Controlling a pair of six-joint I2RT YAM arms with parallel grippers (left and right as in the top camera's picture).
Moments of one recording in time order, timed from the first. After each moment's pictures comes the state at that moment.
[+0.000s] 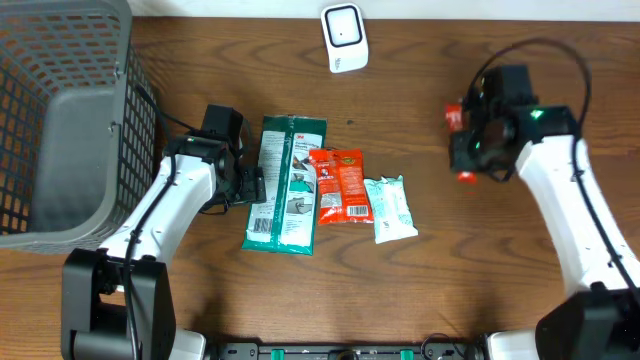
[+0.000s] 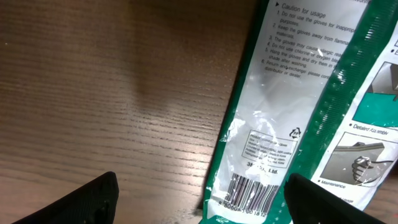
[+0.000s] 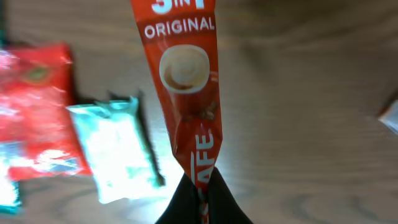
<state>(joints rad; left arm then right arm) -0.18 1.63 1.07 -0.88 0.02 -0.31 0.10 1.59 1.38 -1.08 -0.04 0.11</state>
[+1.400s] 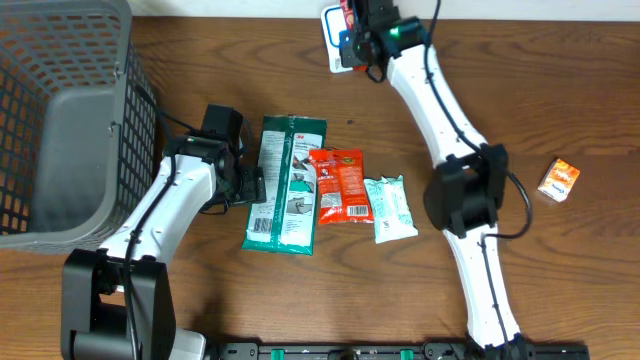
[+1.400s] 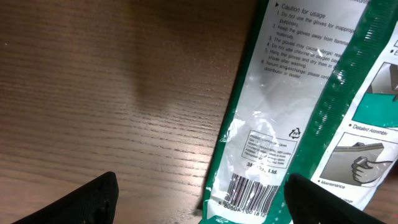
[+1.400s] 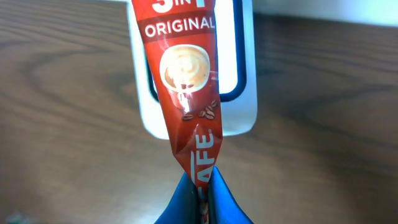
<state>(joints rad) -0.18 1.63 1.07 -0.88 0.02 -0.31 0.37 2.55 2.51 -0.87 0.06 0.22</state>
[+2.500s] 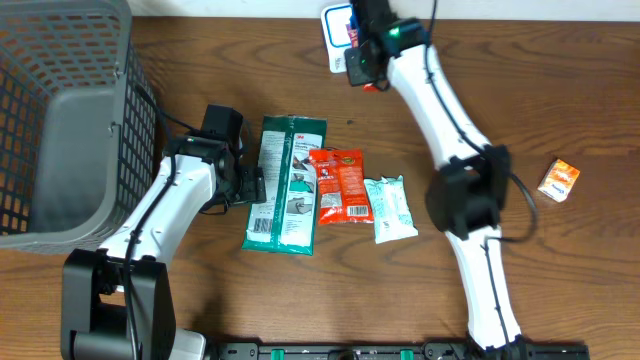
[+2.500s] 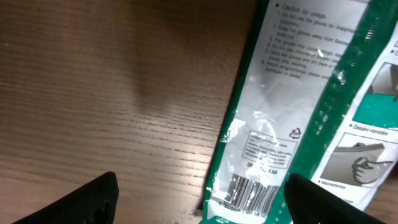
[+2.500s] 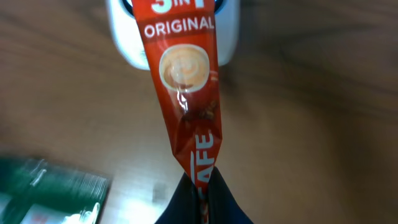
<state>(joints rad) -0.18 1.63 1.07 -0.88 0.02 -0.31 0.37 2.44 2.50 -1.15 0.09 0.16</state>
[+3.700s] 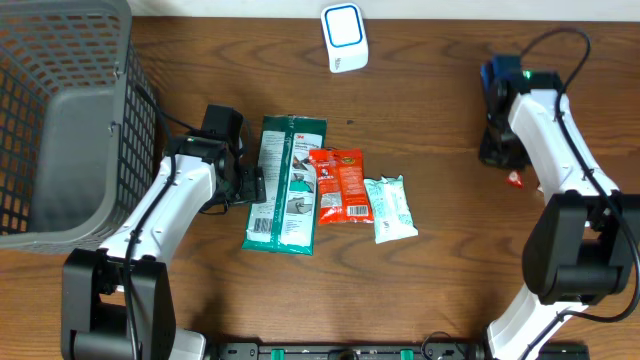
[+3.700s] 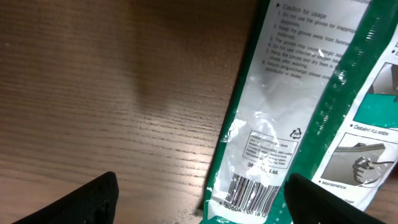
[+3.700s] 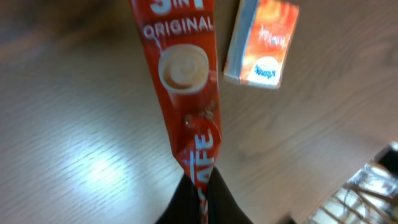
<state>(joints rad) -0.18 1.63 1.07 -0.88 0.02 -0.31 0.00 1.92 1.50 -1.20 0.47 0.40</state>
